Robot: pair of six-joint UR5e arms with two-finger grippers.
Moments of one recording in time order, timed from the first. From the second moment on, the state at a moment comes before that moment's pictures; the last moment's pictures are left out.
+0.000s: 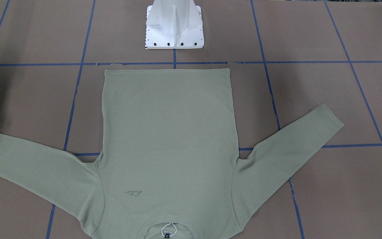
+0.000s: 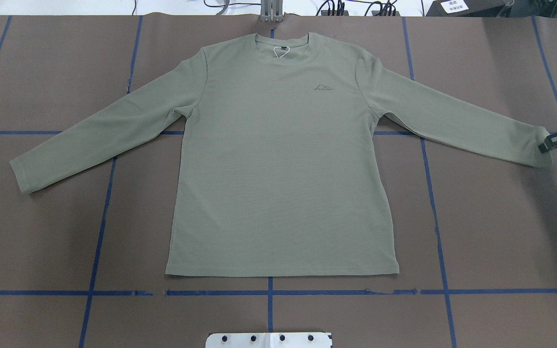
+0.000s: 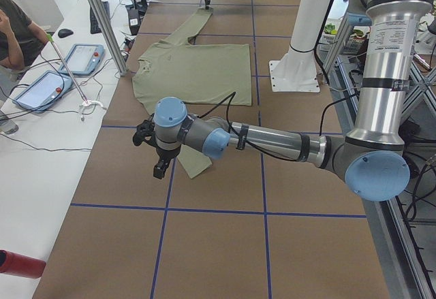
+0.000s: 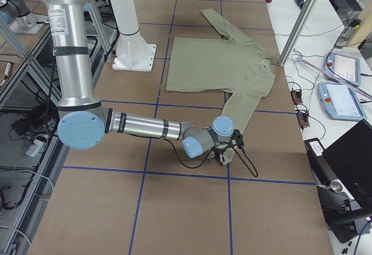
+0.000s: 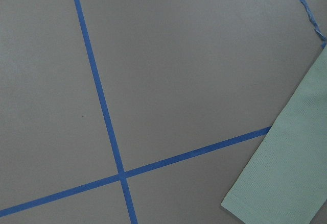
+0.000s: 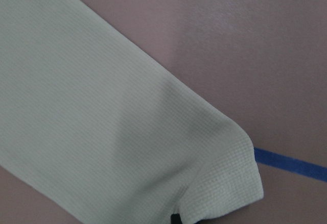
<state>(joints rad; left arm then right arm) -1.48 -1.63 -1.66 -1.84 -2.35 -0.06 1.21 -1.48 1.30 -0.92 2.33 0.30</state>
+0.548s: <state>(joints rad) -1.48 -1.63 -1.65 -1.84 -2.35 -0.06 1.21 -1.40 1.47 -0.92 2.45 0.52</state>
